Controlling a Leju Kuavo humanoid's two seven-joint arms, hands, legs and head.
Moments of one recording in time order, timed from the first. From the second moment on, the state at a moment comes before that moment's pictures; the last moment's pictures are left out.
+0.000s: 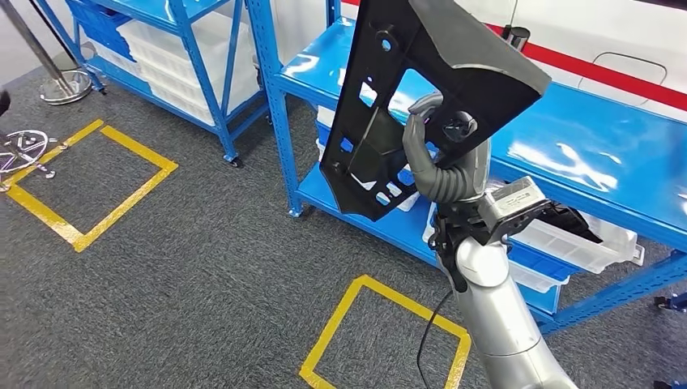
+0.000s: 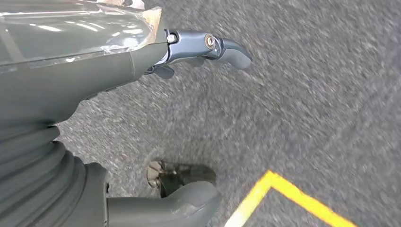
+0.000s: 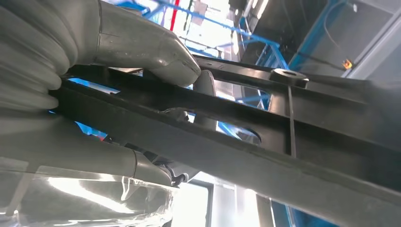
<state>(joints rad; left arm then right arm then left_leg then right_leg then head) -0.12 -0.12 1.22 -0.20 -1.02 0.09 -0.63 -0.52 -0.02 0.41 -1.64 0.00 -0.19 -0.49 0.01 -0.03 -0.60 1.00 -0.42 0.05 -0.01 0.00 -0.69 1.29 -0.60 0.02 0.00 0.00</state>
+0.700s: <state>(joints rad) -0.11 -0.12 1.20 -0.20 -1.04 0.09 -0.62 -0.50 -0.03 0.42 -1.65 0.01 -0.18 -0.50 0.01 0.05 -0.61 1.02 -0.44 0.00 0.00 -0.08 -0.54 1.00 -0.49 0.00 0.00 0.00</state>
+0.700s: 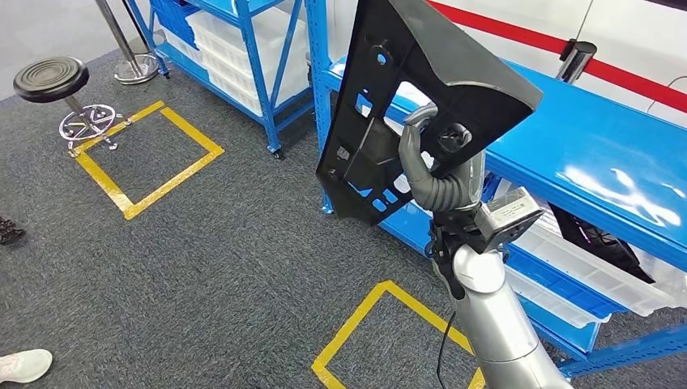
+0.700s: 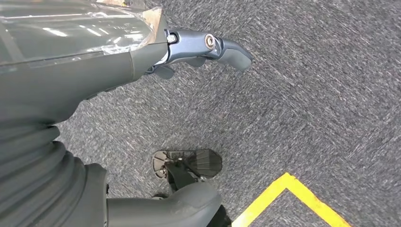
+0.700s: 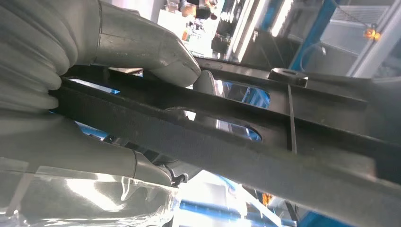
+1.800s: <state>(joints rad) -0.11 -0.10 1.20 -0.21 -1.03 0.10 -0.59 -0.48 -0.02 0.42 -1.70 -0.01 -0.10 -0.50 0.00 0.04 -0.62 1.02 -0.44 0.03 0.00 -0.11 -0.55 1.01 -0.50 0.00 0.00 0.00</state>
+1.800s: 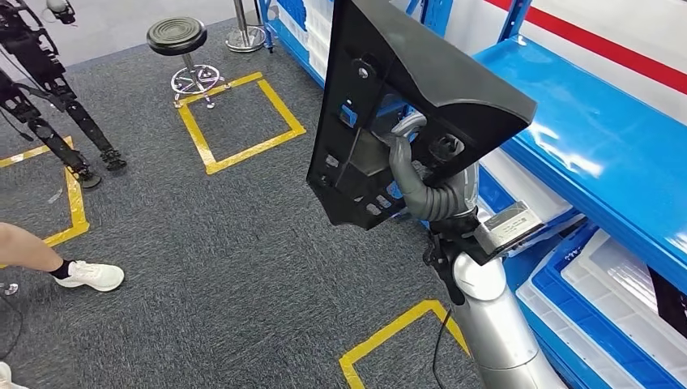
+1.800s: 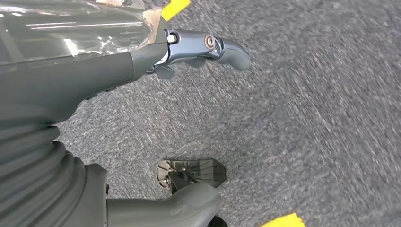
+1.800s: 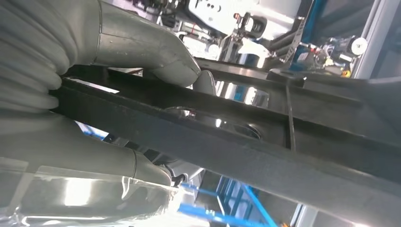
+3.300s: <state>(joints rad) -0.10 -0.11 1.20 -0.21 -1.04 0.08 -0.61 -0.41 -0.01 0.39 -1.74 0.04 -0.09 -0.50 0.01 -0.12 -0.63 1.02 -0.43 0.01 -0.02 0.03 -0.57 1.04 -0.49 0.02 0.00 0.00</state>
